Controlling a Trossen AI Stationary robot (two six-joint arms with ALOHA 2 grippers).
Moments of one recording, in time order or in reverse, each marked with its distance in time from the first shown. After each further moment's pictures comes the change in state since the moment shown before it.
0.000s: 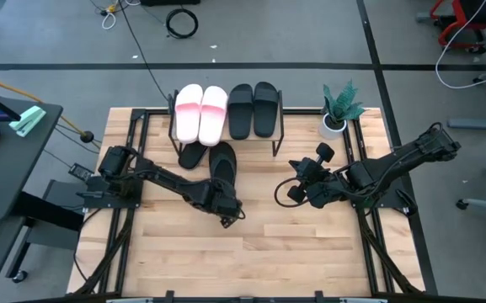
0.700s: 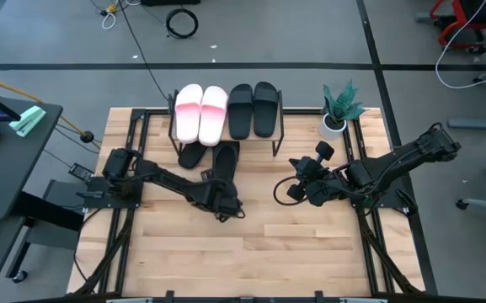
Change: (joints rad) left arm -0.019 0.006 -0.010 -0.018 -0.237 0.397; right arm -0.022 0.000 0.000 0.001 0.001 -0.043
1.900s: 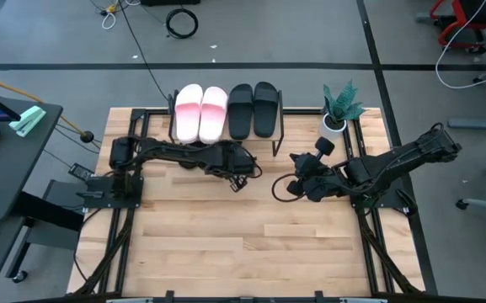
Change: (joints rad) left arm 0.259 0.002 0.308 -0.204 0.140 -0.102; right arm -0.035 0.000 0.000 0.000 0.030 -0.095
